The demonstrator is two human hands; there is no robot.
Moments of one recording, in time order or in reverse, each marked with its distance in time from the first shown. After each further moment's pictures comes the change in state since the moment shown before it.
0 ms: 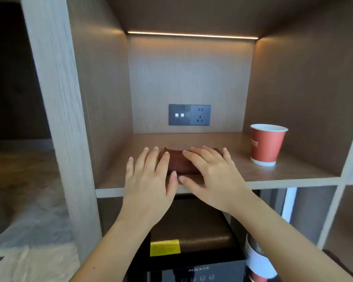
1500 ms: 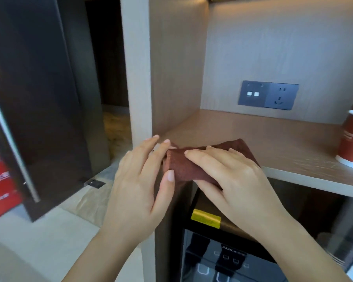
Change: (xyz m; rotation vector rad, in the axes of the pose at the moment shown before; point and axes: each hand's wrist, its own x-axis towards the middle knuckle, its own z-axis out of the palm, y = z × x) left_hand -0.097 0.012 -0.074 -0.061 0.204 -0.231; right_hand -0.044 -0.044 -0.010 0.375 0.191 -0.537
